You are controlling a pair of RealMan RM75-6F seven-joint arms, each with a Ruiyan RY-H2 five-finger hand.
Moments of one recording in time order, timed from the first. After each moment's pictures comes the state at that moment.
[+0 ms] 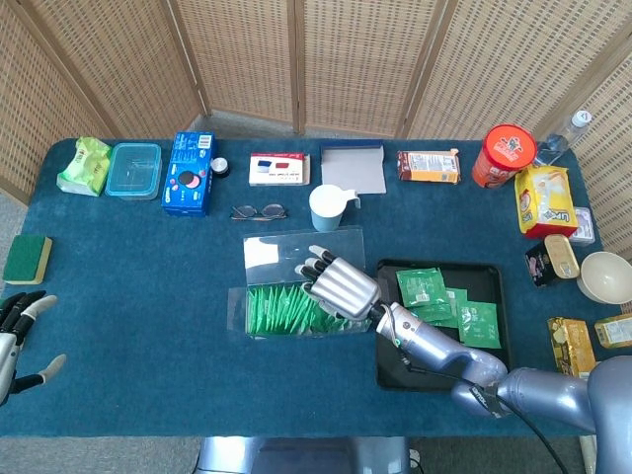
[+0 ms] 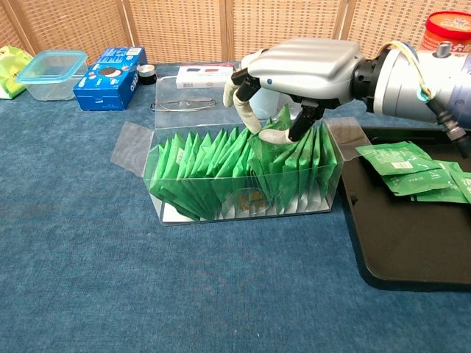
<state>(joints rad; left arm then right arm) -0.01 -0.99 0.00 -1.81 1.54 1.53 0.04 0.94 -1.47 0.10 -1.45 -1.58 0.93 -0.16</state>
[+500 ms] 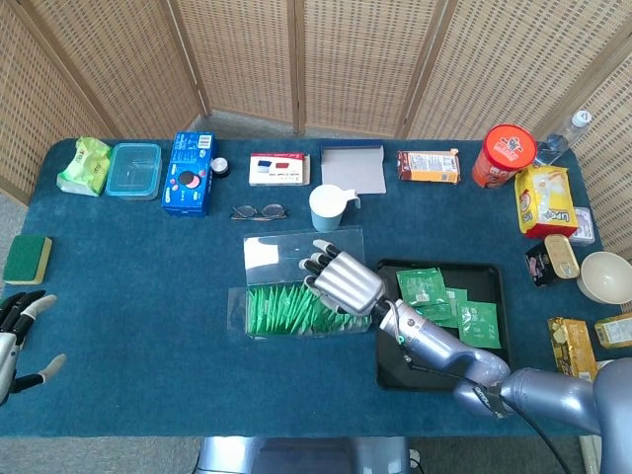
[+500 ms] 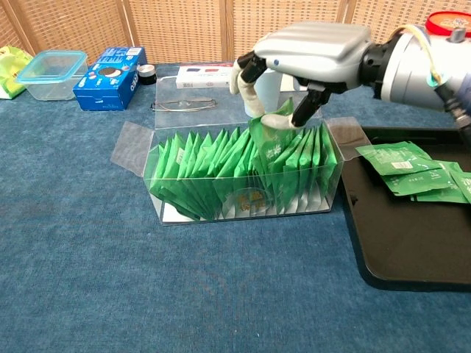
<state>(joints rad) -0.02 -0.99 0.00 -1.81 1.54 1.53 0.04 0.93 -1.45 0.12 -1.47 -1.57 0.97 -0.13</state>
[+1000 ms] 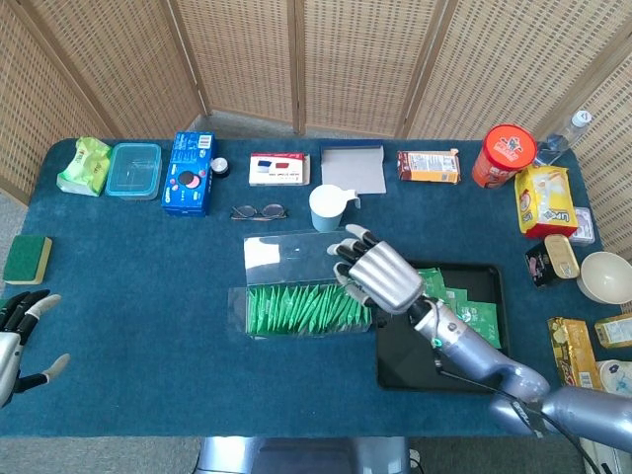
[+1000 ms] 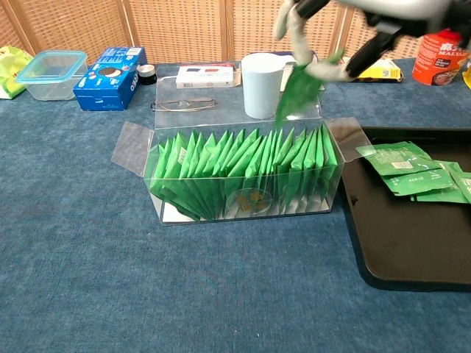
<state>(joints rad) -0.02 -1.00 0.00 -1.82 1.55 1.53 0.05 0.81 -1.27 0.12 -1.64 -1.57 1.12 -0.13</state>
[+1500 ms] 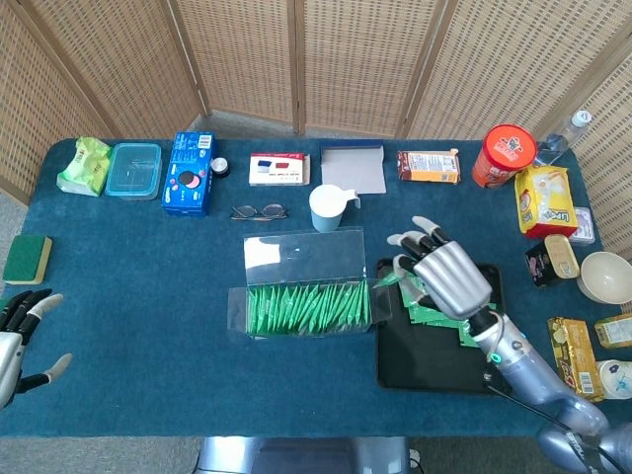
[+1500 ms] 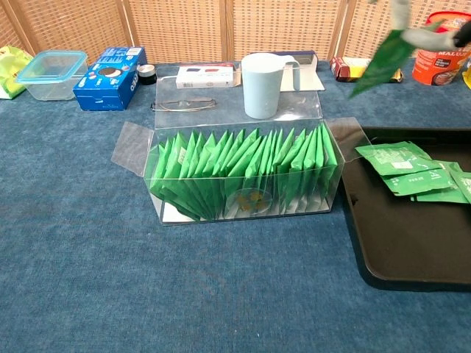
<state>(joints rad) -0.02 -0.99 0.00 -1.84 1.57 1.54 0.06 0.63 -1.11 0.09 -1.73 -1.58 1.27 -0.13</state>
